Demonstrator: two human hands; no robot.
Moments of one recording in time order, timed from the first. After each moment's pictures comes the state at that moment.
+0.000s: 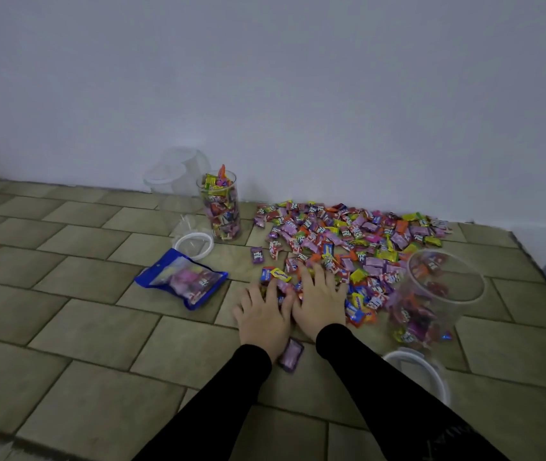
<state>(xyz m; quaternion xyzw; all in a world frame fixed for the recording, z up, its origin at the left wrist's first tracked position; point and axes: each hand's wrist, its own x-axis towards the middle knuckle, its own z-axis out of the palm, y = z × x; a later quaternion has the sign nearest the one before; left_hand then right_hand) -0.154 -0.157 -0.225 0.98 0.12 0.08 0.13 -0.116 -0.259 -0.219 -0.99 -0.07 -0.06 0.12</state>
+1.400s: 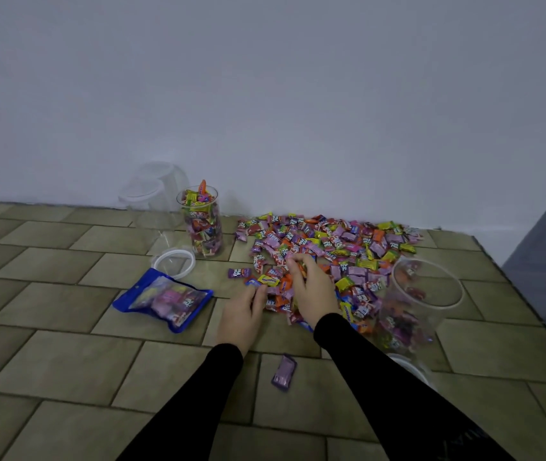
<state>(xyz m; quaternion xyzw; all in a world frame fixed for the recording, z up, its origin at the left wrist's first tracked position) -0.127 -0.120 -0.213 0.89 -0.01 0.15 0.42 -0.107 -0.261 -0.170 -0.87 -0.06 -0.13 0.47</state>
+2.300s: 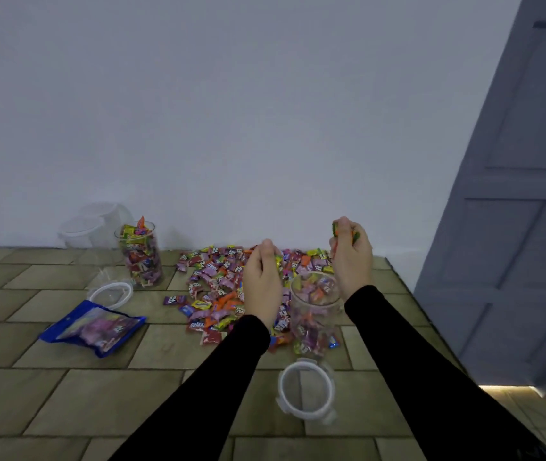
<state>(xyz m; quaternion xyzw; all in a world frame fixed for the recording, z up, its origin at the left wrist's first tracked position) -0.163 -0.297 -0.086 0.68 -0.06 0.20 0.71 -0.142 -0.422 -0.057 -0.66 0.04 -0.29 0.70</state>
